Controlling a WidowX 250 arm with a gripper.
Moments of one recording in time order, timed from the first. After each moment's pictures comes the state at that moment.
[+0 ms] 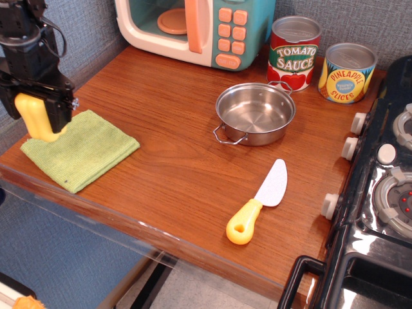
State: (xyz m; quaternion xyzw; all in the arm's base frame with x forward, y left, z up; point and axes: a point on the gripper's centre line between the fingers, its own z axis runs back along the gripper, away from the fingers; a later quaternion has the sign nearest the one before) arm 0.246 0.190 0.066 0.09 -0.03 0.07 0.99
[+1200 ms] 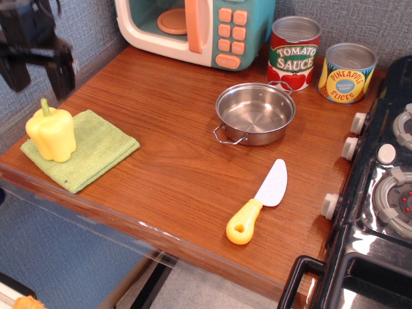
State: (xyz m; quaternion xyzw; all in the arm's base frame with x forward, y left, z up) arm 0.259 0.192 0.104 0.03 -0.06 0.10 0.99
